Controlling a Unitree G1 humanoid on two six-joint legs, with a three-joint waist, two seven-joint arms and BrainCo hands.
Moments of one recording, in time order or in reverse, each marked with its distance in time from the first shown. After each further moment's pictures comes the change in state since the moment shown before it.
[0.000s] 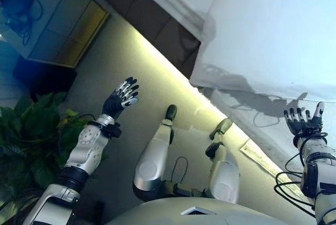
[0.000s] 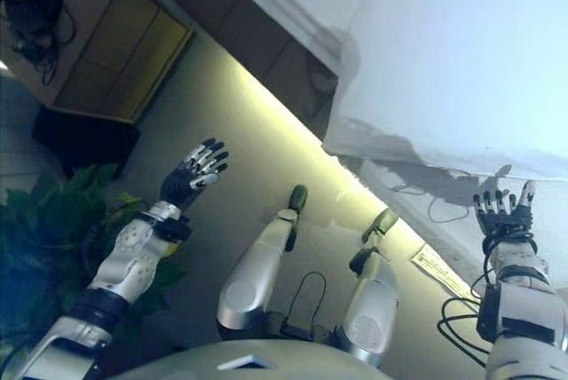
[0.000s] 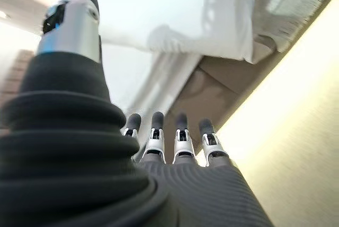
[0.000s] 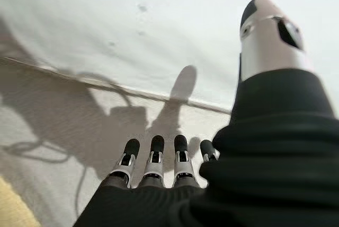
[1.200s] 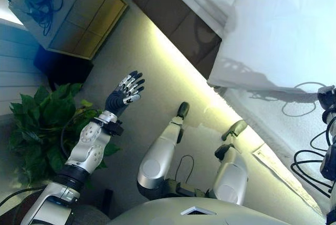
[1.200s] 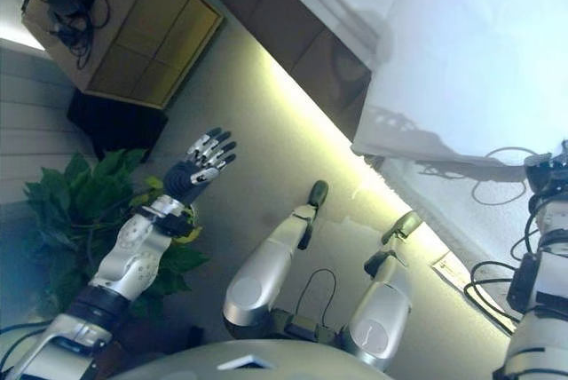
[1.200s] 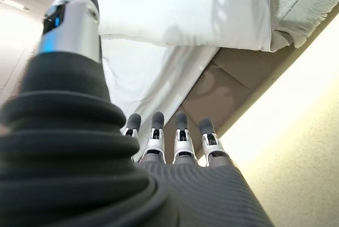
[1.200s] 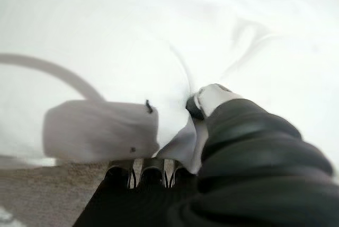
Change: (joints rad) left arm -0.013 0.016 -0.031 -0.074 -0.079 -0.020 -0.038; right arm -0.168 -0.159 0.004 0.003 -0.118 -0.023 0.003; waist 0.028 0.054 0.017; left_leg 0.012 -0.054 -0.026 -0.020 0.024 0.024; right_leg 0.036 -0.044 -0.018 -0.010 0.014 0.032
